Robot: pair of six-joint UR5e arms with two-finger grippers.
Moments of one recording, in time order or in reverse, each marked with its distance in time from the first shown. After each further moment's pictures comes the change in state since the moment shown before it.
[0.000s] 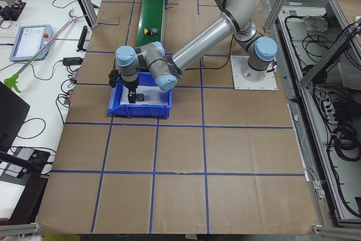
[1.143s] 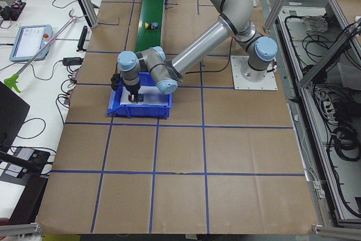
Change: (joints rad) left arm 0.005 0.010 0.006 -0.003 -0.001 0.016; right arm 0.000 0.008 0.002 -0.059 0.006 0.000
